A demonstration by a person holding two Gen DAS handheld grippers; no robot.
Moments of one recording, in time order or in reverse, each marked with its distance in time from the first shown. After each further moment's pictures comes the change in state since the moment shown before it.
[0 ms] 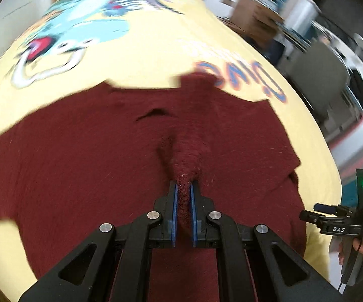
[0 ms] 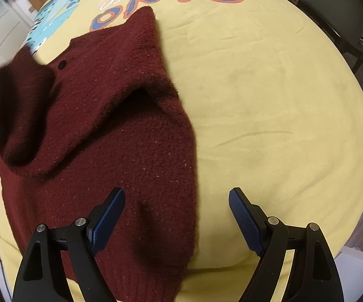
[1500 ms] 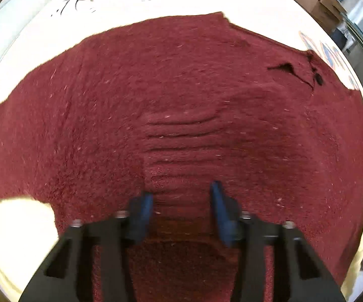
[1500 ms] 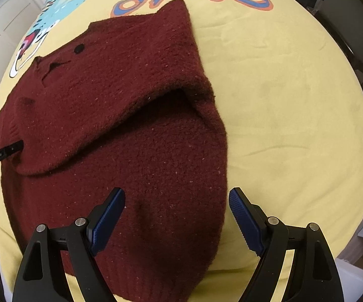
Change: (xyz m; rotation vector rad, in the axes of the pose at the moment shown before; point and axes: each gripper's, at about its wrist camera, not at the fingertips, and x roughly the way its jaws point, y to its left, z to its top) left arm 0.038 0.098 -0.019 -0.115 0.213 0.245; right arm 0.013 0.045 0.016 -0.094 0.039 -0.012
